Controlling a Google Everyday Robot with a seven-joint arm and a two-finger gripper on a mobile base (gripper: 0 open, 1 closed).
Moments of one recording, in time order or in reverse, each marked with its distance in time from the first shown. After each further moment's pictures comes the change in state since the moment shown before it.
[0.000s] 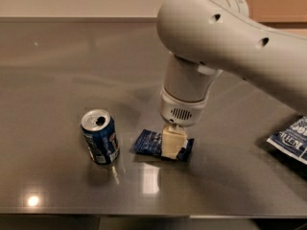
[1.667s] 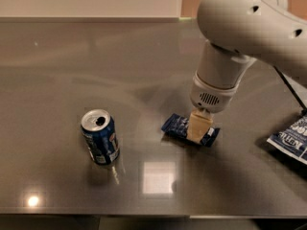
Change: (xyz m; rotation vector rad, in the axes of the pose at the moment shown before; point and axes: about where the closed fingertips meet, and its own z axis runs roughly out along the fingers) arm 0.056 -0.053 -0.009 0.052 0.006 0.205
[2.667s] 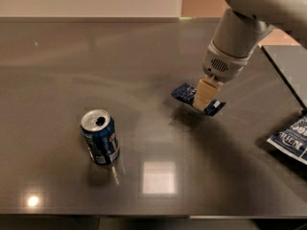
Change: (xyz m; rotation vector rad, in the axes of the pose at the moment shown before) arm -0.006 -0.071 -0.032 0.043 -0.098 0.168
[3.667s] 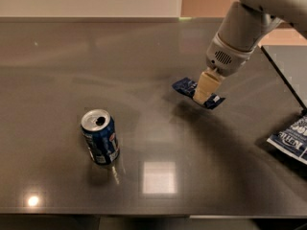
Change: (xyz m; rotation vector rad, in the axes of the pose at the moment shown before) arm -0.006 -0.016 -0.005 -0.038 -0.049 0.039
